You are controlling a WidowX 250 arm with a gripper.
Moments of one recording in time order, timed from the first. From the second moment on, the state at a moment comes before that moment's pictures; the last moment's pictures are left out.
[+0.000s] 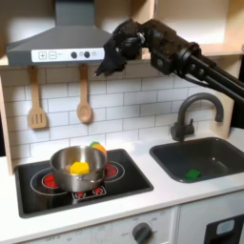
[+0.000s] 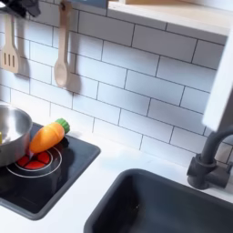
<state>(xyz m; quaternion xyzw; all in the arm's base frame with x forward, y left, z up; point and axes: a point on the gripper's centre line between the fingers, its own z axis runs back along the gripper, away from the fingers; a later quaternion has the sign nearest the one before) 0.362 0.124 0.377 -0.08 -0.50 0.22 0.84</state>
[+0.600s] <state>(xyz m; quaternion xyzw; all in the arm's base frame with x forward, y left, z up) 0.372 0.141 0.389 -0.08 -0.51 0.24 0.82</state>
